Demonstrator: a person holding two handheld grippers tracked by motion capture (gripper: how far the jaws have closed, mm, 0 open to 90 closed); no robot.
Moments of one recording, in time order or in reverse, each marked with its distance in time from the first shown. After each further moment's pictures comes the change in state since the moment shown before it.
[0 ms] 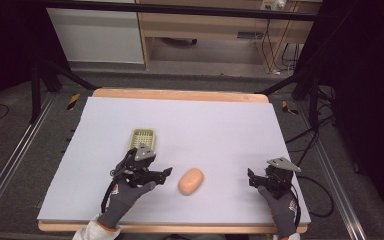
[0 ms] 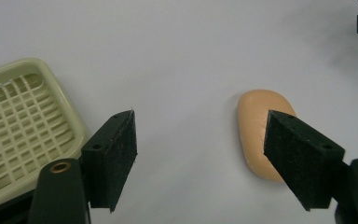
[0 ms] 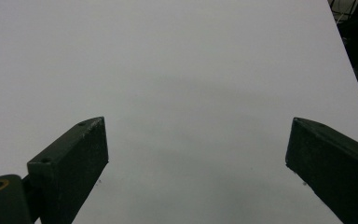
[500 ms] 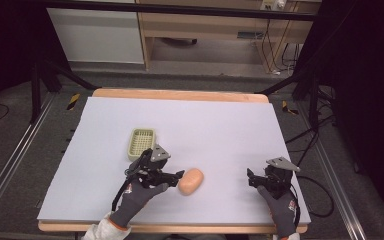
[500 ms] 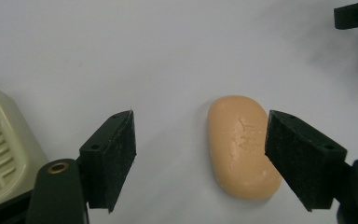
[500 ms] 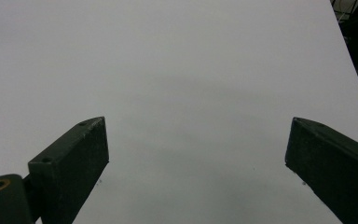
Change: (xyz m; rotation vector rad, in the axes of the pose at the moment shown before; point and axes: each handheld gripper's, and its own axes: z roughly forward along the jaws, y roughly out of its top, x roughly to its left) left arm -0.024 0.010 0.021 0.032 -0.041 0.049; right arm 0.001 0.001 0.000 0.005 0.003 -0.005
